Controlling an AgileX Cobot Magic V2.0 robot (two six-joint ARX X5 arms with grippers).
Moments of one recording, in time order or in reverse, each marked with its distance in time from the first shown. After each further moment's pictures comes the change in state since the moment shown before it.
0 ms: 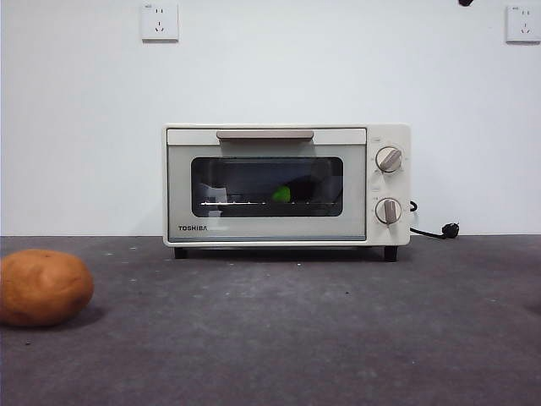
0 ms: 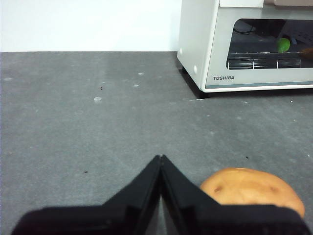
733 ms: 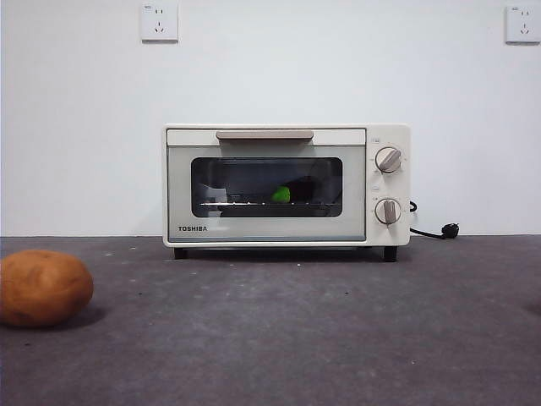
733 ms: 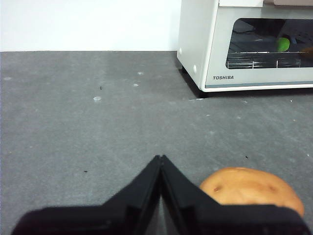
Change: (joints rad) left arm 0.000 0.002 0.000 0.000 0.000 0.000; right arm -0.535 -0.697 -0.032 0.117 -0.237 -0.077
